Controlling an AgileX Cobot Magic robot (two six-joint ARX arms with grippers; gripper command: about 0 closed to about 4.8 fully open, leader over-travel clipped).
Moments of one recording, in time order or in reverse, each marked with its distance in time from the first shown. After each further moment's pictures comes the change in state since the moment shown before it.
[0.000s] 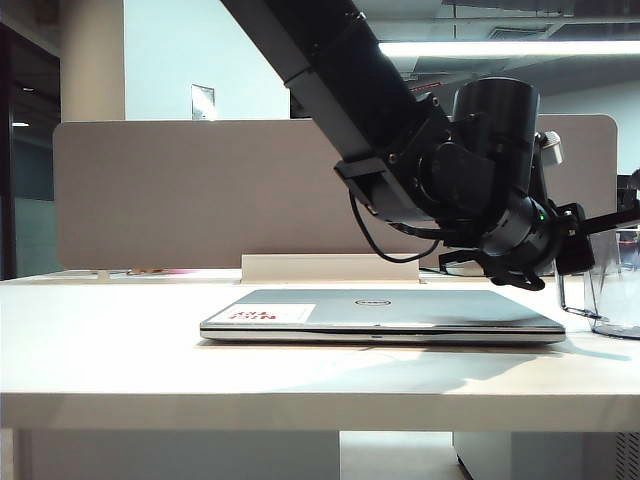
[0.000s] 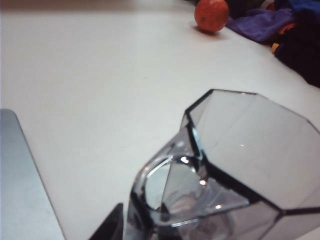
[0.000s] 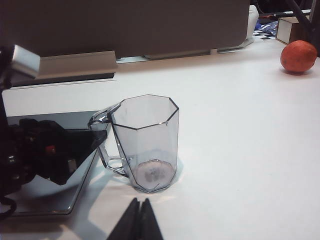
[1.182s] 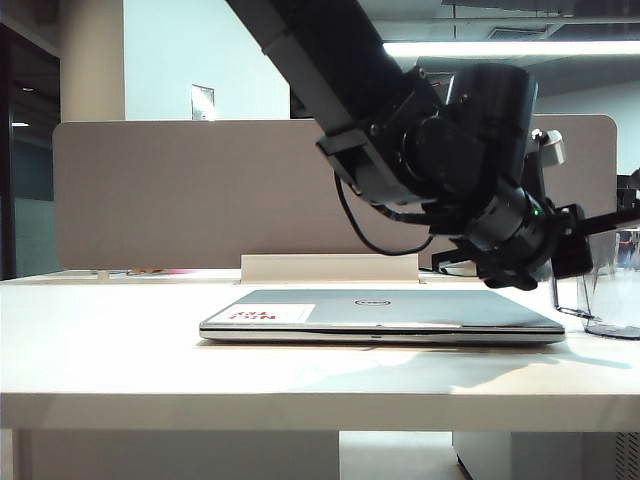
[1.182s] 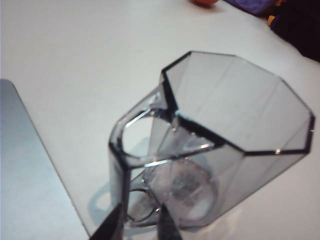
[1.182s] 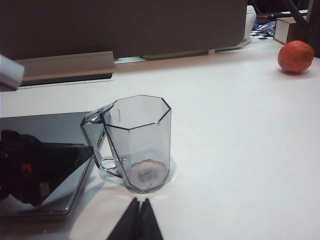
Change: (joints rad) left arm -0.010 -0.080 -0.103 -0.055 0.020 0.000; right arm -0.001 0.000 0.000 0.000 0.007 0.000
